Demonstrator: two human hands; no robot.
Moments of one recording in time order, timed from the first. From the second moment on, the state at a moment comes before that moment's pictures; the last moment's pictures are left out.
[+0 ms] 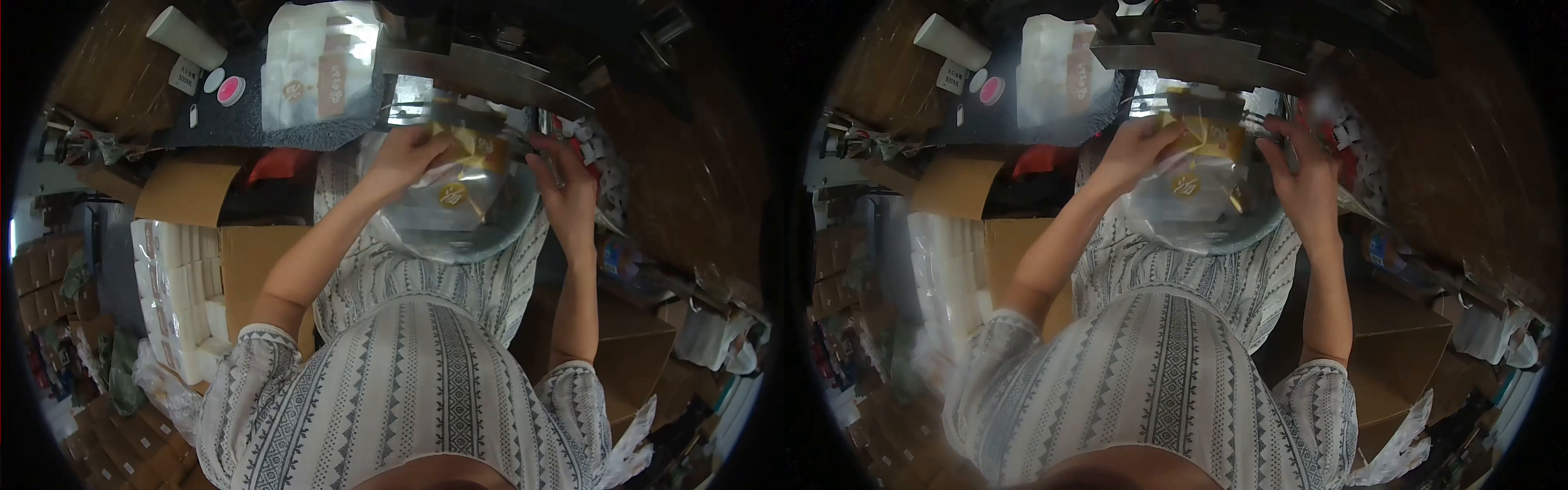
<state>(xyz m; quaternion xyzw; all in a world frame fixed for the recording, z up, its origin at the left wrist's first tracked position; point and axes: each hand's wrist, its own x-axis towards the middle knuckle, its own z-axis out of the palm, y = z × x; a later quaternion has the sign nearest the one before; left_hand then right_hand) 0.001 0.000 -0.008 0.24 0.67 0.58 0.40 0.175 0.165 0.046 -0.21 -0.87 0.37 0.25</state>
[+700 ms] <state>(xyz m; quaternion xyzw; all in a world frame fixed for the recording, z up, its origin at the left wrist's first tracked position) -0.015 -0.097 0.008 0.37 0.86 0.31 -0.14 0.191 0.181 0.069 -0.34 -0.83 0.41 0.17</state>
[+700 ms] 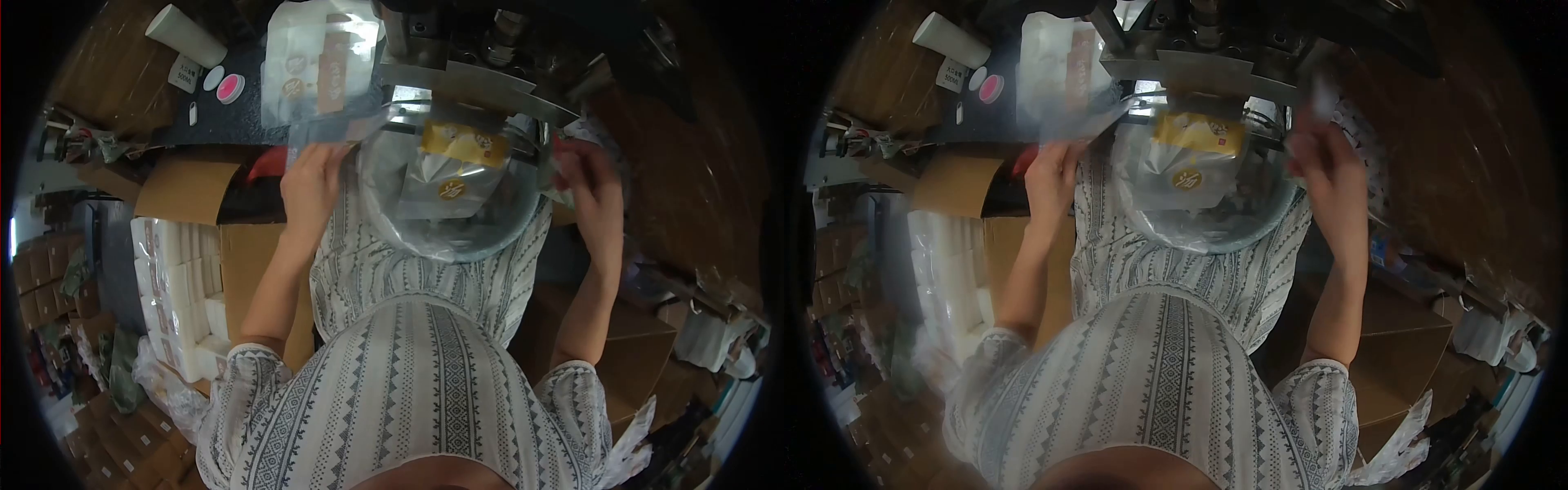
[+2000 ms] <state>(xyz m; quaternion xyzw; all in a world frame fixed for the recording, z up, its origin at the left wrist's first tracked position) -0.180 -0.023 -0.057 0.34 0.90 0.16 -0.21 0.201 0.224 0.025 -0.38 -0.90 0.16 0.15</state>
